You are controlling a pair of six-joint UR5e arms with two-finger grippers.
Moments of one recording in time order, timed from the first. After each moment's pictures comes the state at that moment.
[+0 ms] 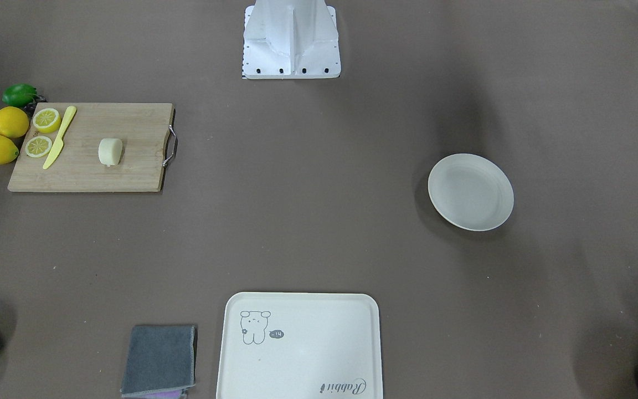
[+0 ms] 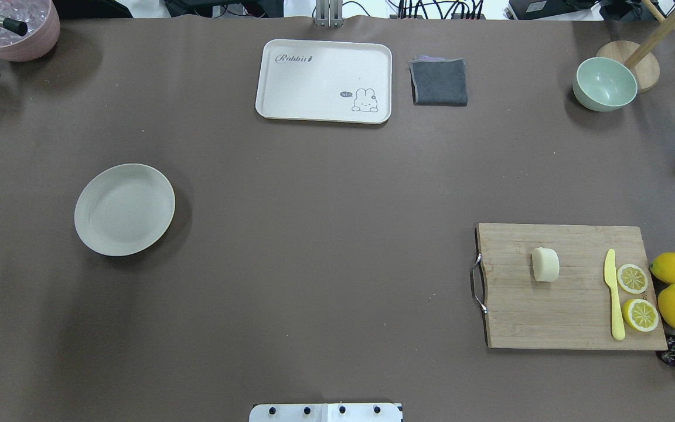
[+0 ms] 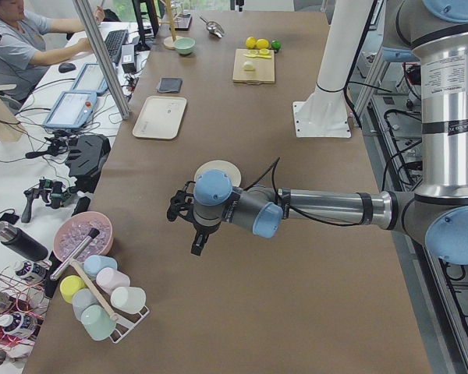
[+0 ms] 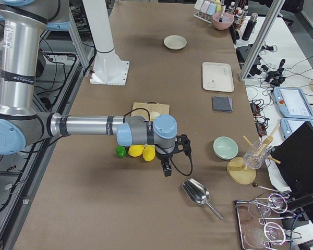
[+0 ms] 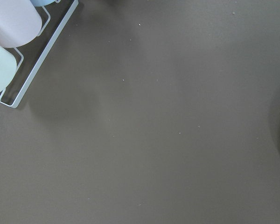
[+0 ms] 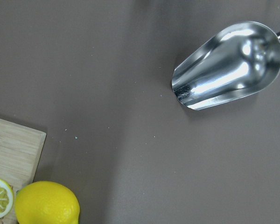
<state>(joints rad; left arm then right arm) -1.49 -1.45 -1.72 -1.93 -2.41 -0.07 1.51 -1.76 1.78 -1.49 2.33 -0.14</state>
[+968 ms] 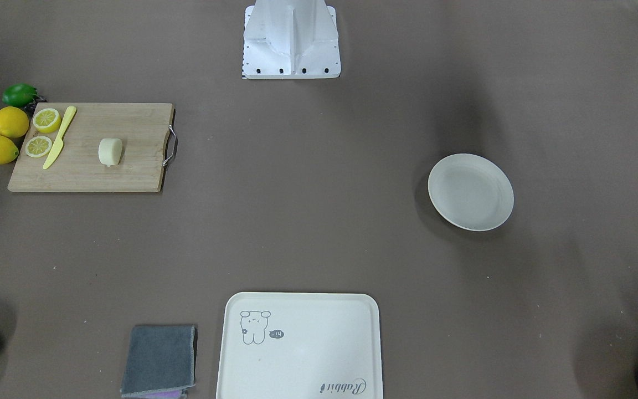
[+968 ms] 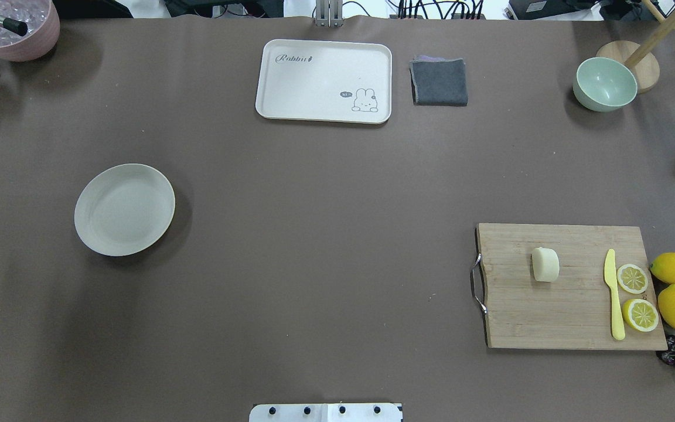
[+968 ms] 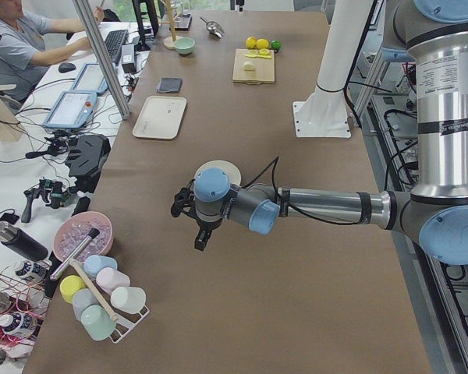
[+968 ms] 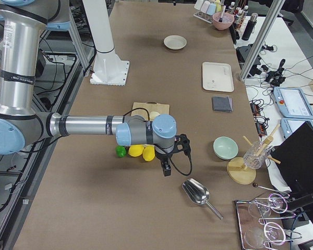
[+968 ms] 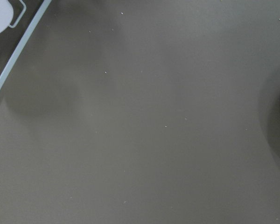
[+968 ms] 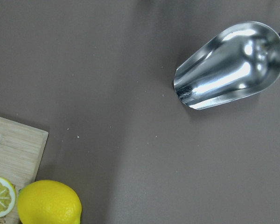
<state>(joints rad) -1.41 -1.45 -1.72 -1.93 -2.41 -0.07 1.51 -1.76 1.78 -1.49 2.34 -0.14</state>
